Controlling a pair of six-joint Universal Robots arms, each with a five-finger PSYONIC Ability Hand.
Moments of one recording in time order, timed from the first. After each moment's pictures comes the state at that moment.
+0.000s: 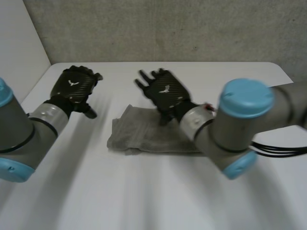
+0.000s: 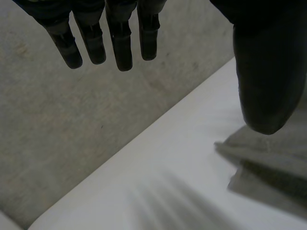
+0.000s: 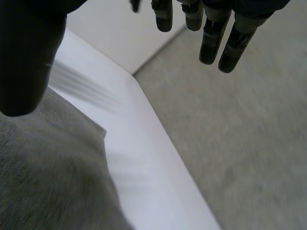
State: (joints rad) left arm 4.44 -1.89 -1.63 3.47 -1.35 3.47; right arm 2.19 -0.97 1.26 -0.26 1.29 2.59; left_hand 0.38 0.39 0.22 0.23 0.23; right_hand 0.10 0.09 0.22 0.24 0.06
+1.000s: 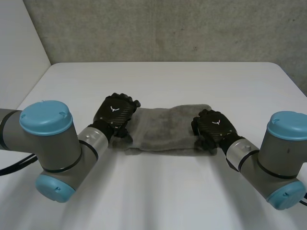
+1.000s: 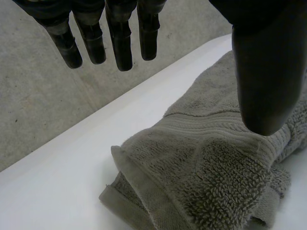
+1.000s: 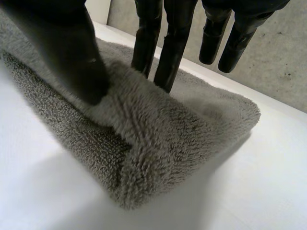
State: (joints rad) left arm 4.21 -2.07 -1.58 3.47 -1.44 3.38; right arm 1.91 -1.04 1.70 -0.37 1.24 2.95; left_hand 0.38 0.39 0.22 0.23 0.23; right_hand 1.08 1.08 0.22 0.24 0.91
